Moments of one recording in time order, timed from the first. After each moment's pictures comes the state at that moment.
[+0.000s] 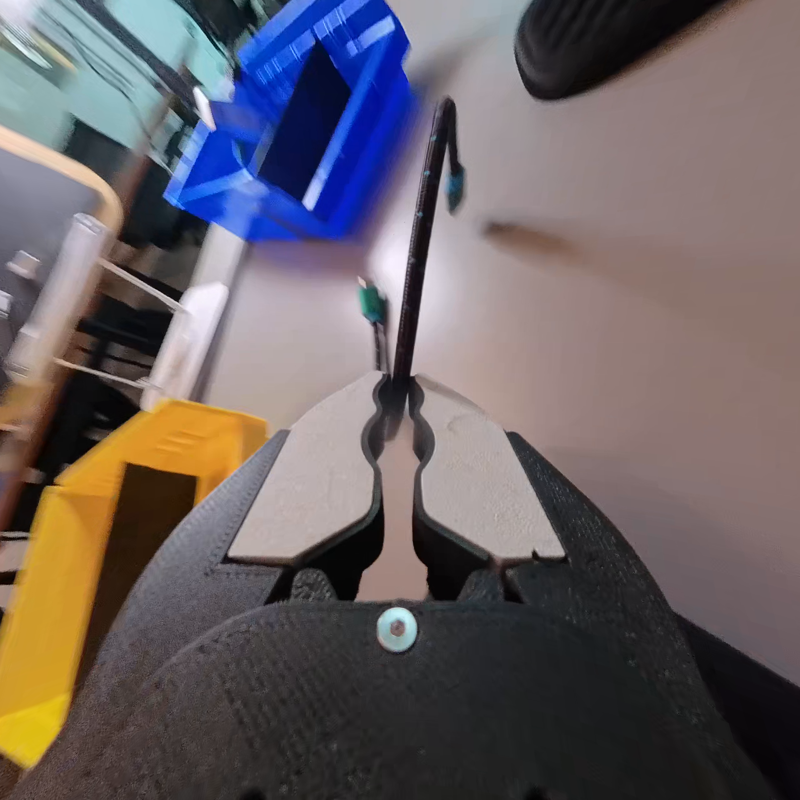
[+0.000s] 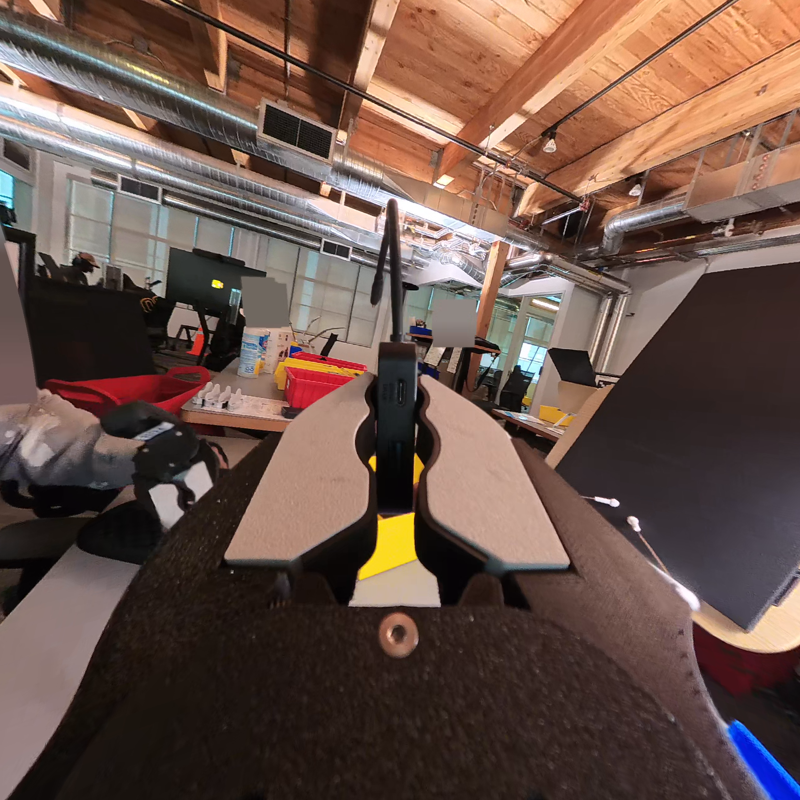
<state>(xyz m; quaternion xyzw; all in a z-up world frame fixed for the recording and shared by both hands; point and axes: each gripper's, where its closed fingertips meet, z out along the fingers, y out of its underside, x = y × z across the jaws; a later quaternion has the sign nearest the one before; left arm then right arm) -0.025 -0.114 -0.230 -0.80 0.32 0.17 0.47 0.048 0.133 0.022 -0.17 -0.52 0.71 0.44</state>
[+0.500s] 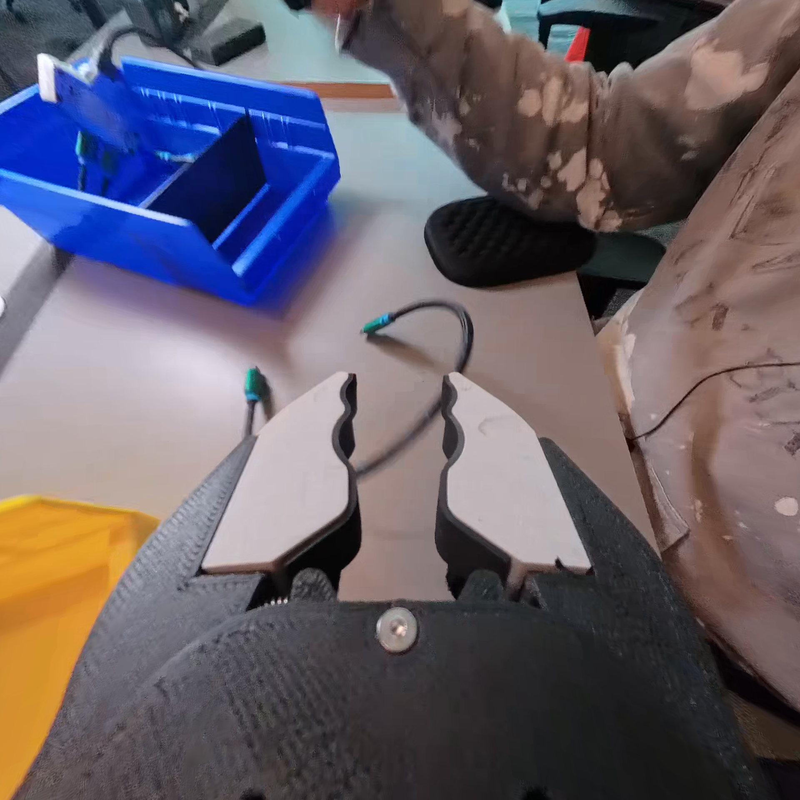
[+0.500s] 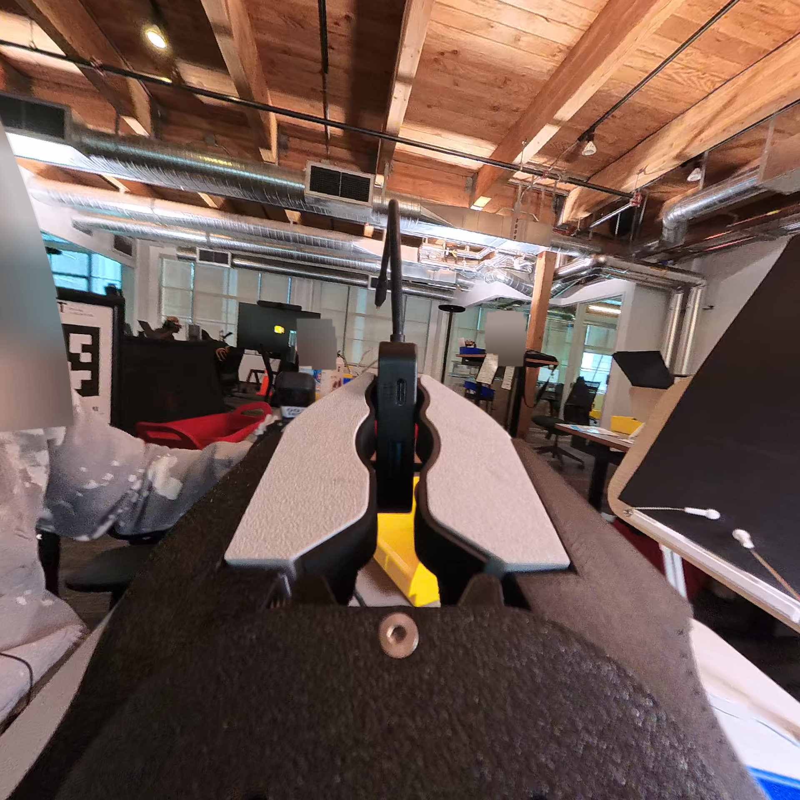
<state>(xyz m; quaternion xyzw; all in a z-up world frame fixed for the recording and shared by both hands) -0.019 -0.074 -0.169 -0.82 0.26 -0.15 0.48 0.040 0.124 0.013 -0.16 -0.50 0.77 0.36</state>
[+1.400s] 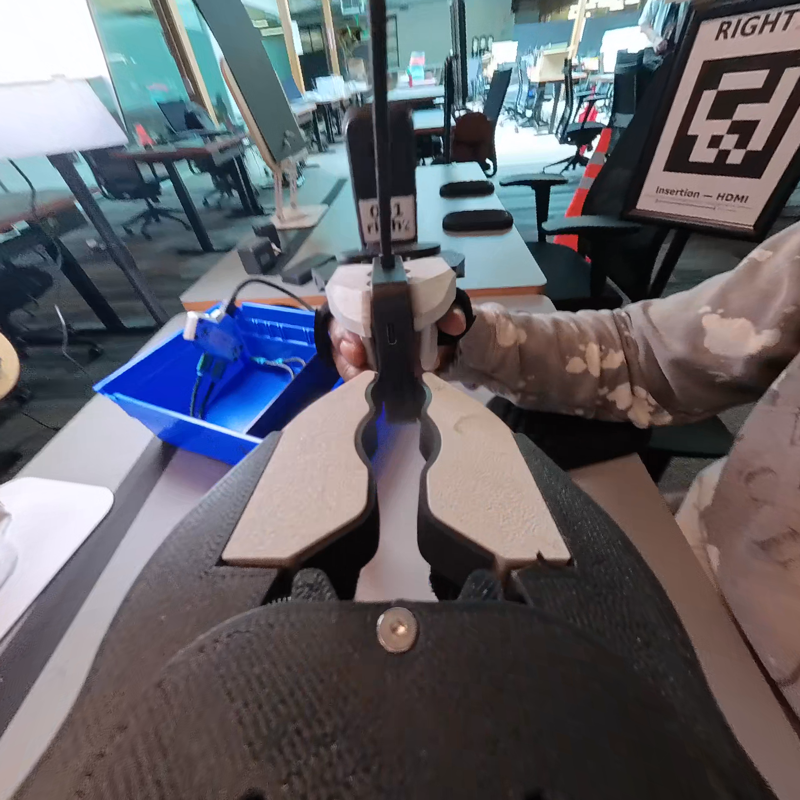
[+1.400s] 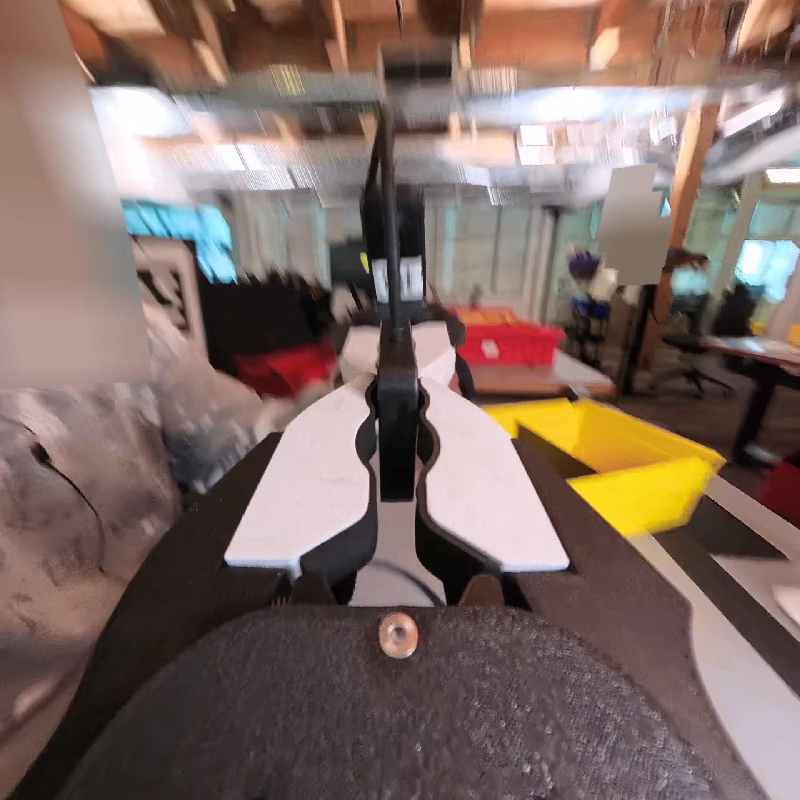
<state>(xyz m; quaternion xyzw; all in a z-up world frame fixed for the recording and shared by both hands) -0.012 0.036 -0.075 -0.73 0.25 -0.16 0.61 -0.013 0.037 -0.055 -0.17 -0.60 0.74 0.23</state>
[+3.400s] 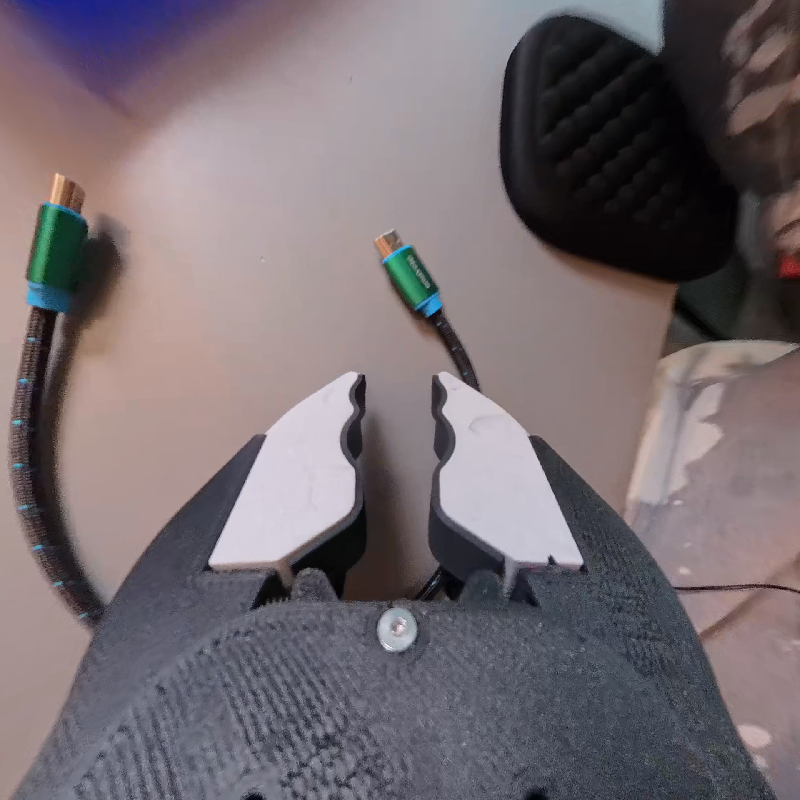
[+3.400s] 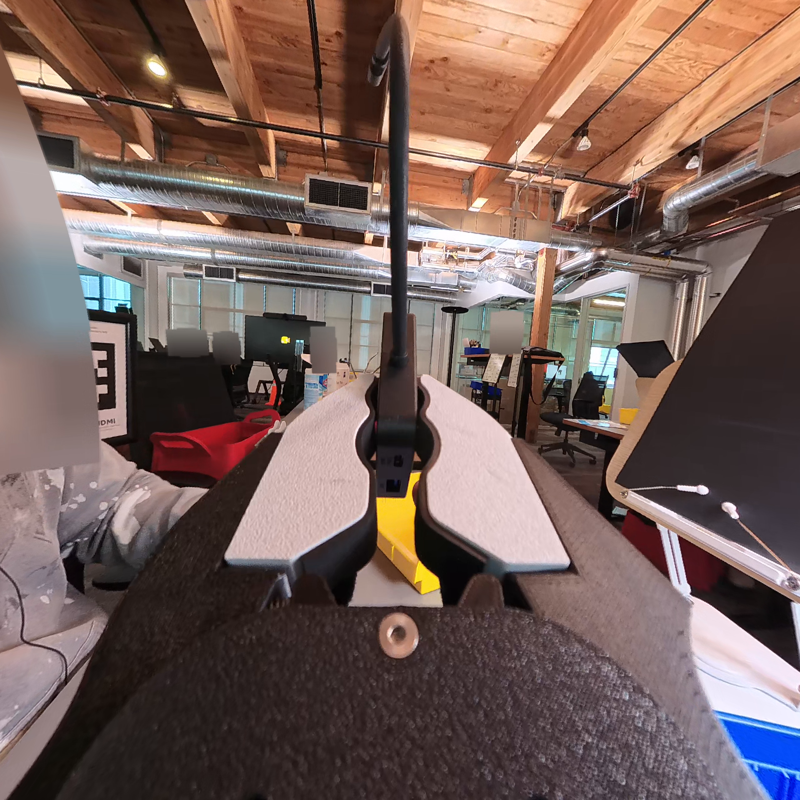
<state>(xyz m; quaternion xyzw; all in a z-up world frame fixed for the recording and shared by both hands) 0.046 -0.013 -0.296 -0.94 0.09 -0.20 0.27 0.049 0.151 0.007 -0.18 -0.49 0.78 0.35</state>
